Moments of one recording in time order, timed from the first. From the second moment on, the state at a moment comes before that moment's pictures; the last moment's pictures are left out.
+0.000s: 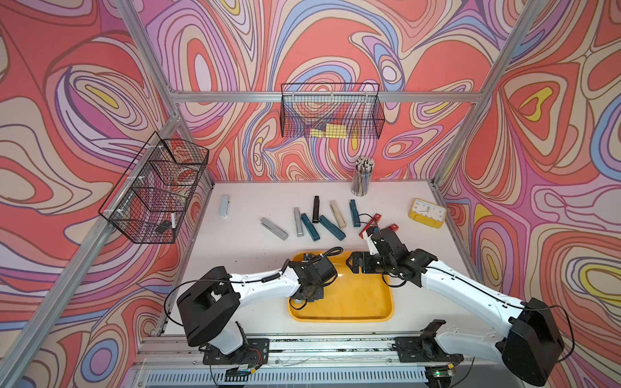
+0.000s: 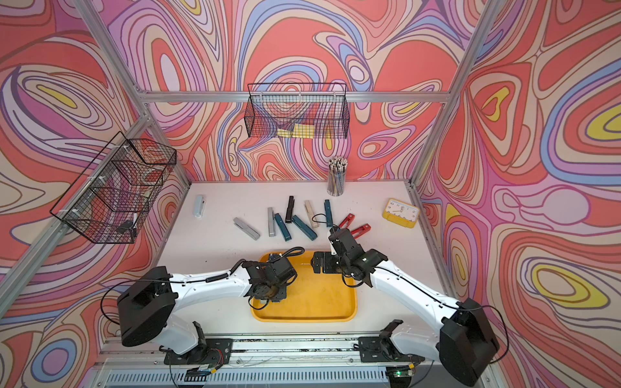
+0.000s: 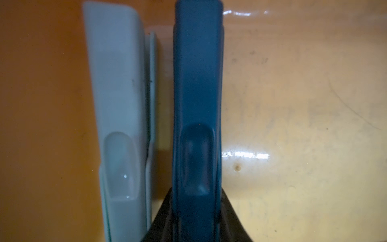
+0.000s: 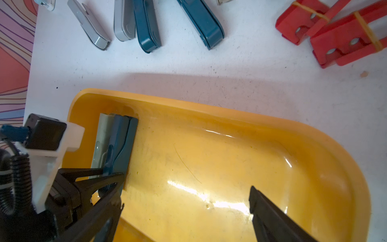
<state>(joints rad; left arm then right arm) -1.00 1.56 0.87 -0.66 -0.17 -1.01 0.63 1.21 0.81 -0.51 -0.11 0.55</state>
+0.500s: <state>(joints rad) -1.00 1.57 0.88 -0.66 -0.18 -1.01 0.63 1.21 0.81 -0.51 -0.11 0.55</state>
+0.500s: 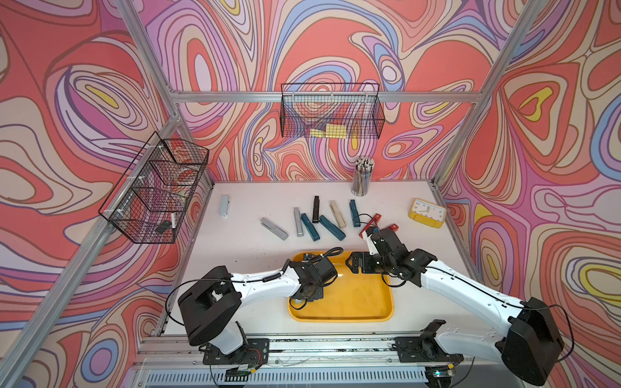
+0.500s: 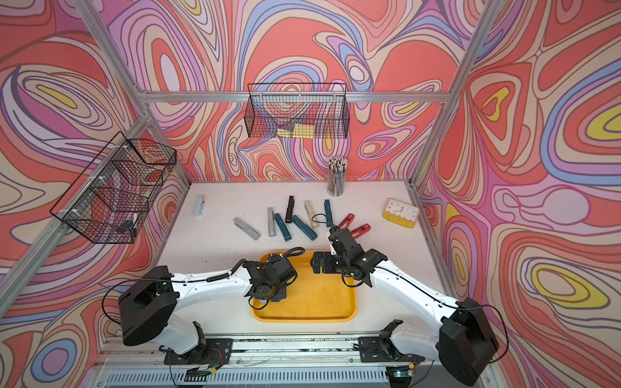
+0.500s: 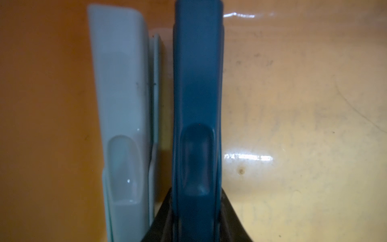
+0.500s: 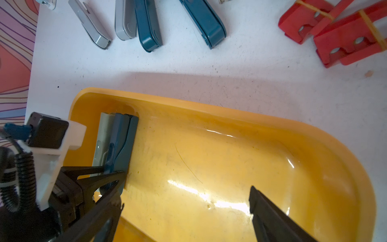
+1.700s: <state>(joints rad) -1.00 1.53 0.96 -0.76 -0.23 -1.00 0.63 1.23 0.81 -0.50 -0.13 0.54</state>
